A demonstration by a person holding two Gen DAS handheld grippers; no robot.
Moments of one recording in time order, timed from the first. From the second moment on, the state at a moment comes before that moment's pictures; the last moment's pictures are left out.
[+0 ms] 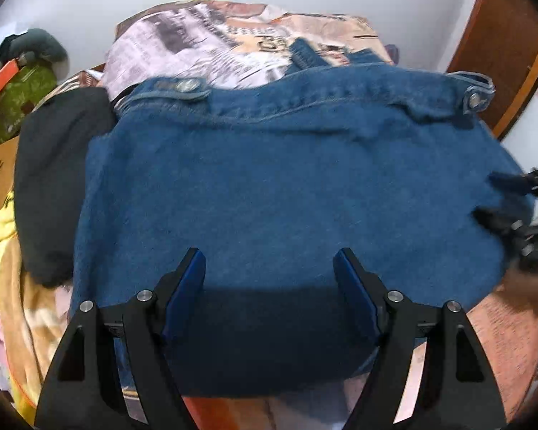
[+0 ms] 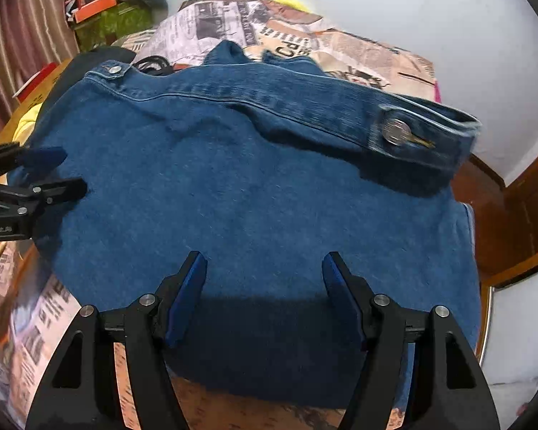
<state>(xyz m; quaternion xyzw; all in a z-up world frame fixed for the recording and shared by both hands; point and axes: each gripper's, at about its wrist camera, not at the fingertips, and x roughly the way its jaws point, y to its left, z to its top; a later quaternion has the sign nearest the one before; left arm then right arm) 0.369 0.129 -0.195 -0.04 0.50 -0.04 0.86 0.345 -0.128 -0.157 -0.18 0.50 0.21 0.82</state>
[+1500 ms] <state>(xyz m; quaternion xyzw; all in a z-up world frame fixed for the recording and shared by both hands) 0.325 0.217 -0.261 -0.47 0.44 0.00 0.77 0.328 -0.198 -0.134 -0.12 0.49 0.11 0.86</state>
